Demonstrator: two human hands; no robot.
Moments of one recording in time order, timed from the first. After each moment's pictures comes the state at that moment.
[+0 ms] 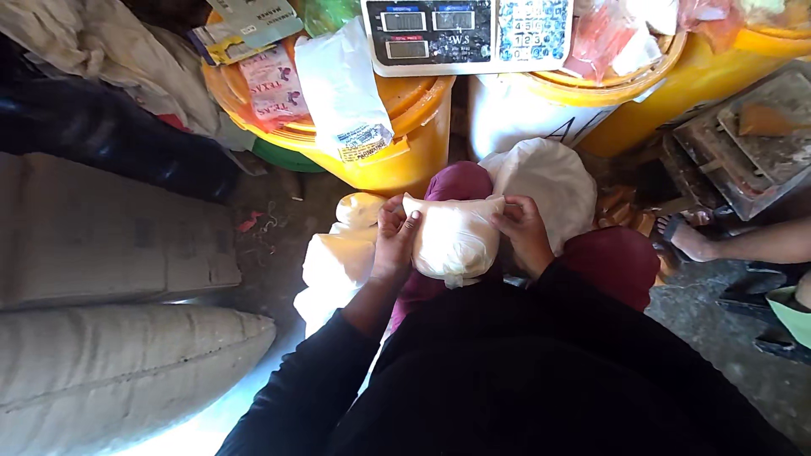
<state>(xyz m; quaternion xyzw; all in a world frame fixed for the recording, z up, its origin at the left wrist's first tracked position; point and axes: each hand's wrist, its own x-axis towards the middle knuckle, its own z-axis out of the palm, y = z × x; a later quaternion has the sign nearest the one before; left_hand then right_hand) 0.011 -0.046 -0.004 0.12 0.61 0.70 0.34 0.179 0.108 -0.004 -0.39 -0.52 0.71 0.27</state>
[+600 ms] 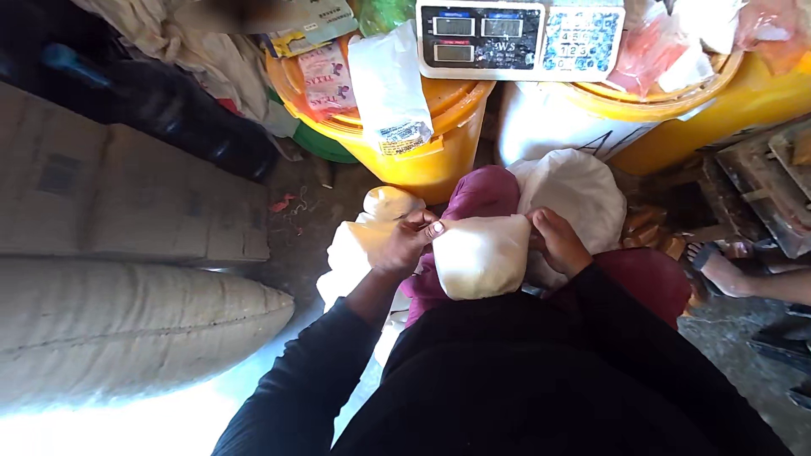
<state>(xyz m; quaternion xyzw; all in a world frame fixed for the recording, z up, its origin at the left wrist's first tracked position) -0.013 -0.074 0.000 0.18 0.61 0.65 0.42 0.186 0.134 0.003 -0.34 -0.58 0.73 0.12</state>
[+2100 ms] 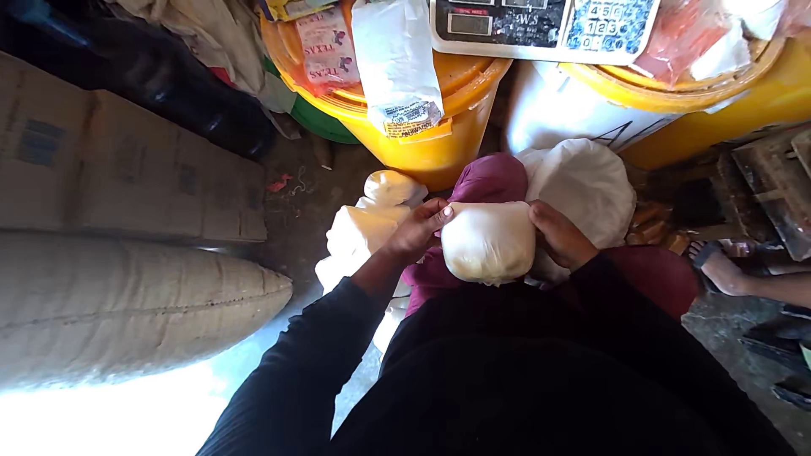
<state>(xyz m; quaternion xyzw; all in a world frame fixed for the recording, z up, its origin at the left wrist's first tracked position) -0.020 -0.068 -0.005 0.17 0.59 0.58 0.54 0.178 0.137 0.001 -0.34 -0.59 0.73 0.02</state>
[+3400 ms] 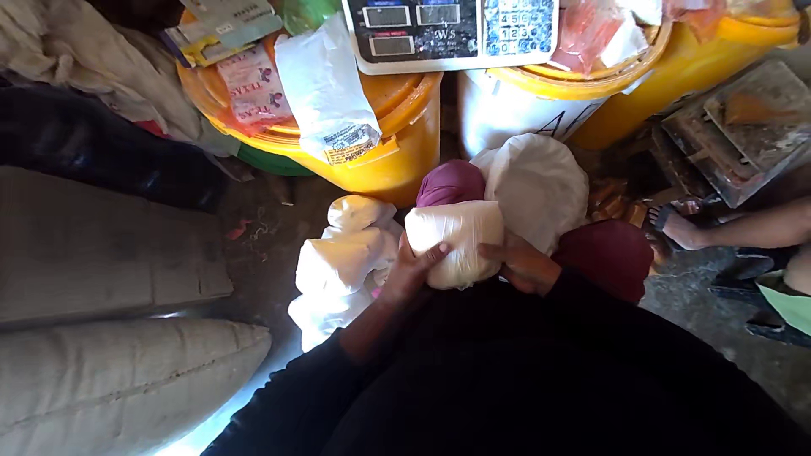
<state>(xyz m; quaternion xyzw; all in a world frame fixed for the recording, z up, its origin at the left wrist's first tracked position) 0.050 -0.058 0.028 0.12 0.60 0.63 0.48 0.198 0.086 0.042 -0.37 -0.41 0.83 0.03</state>
